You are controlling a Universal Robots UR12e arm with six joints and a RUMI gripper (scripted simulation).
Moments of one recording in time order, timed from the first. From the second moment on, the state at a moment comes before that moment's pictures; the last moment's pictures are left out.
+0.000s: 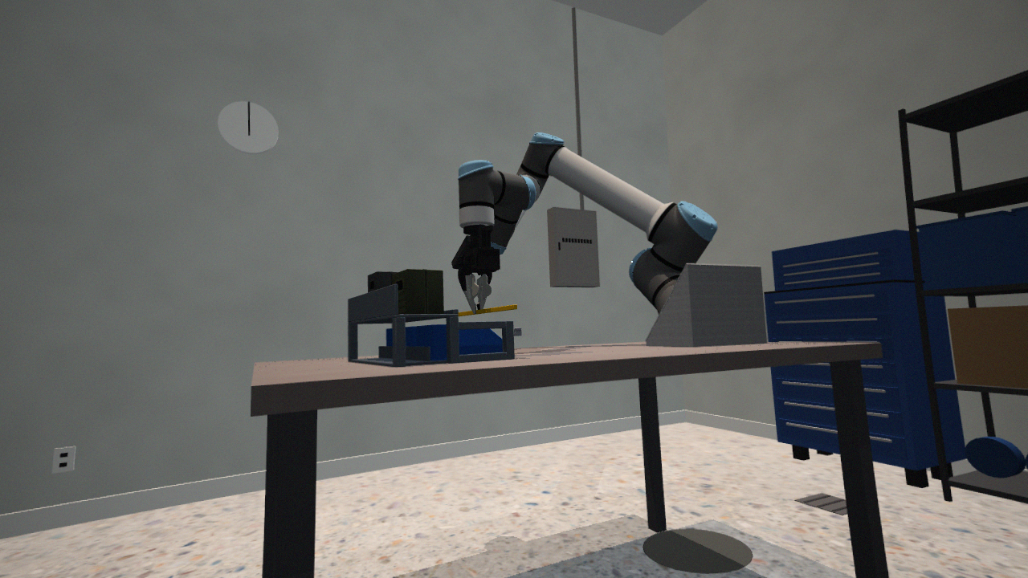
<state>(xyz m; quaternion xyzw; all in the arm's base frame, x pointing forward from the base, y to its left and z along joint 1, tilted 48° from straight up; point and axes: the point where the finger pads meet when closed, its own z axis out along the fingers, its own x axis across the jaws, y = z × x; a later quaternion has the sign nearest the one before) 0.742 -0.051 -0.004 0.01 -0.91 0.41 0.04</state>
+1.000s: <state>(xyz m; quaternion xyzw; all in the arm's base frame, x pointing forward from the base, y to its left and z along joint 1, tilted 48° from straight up) 0.742 -0.053 -0.006 0.01 -0.91 0.41 0.04</state>
